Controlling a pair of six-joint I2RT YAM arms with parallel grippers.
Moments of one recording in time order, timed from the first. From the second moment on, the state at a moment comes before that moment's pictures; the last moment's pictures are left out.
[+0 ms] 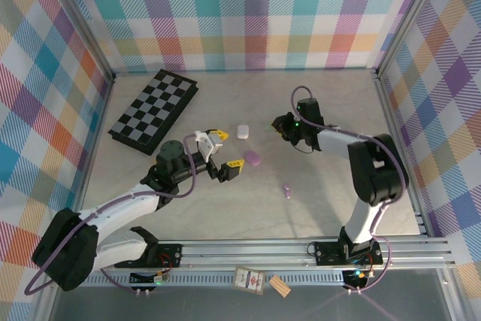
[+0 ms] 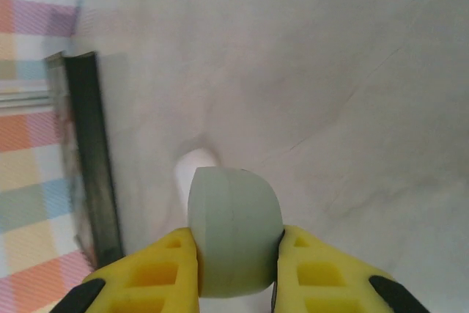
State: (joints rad) left arm -0.58 1.14 0.46 0.56 0.48 0.03; right arm 0.33 1.81 1.01 0.08 -0.38 1.05
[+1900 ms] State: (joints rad) left arm -0.25 0.97 0.41 0.42 0.37 -0.36; right arm 0.73 1.83 1.04 -0.28 0.00 0.03
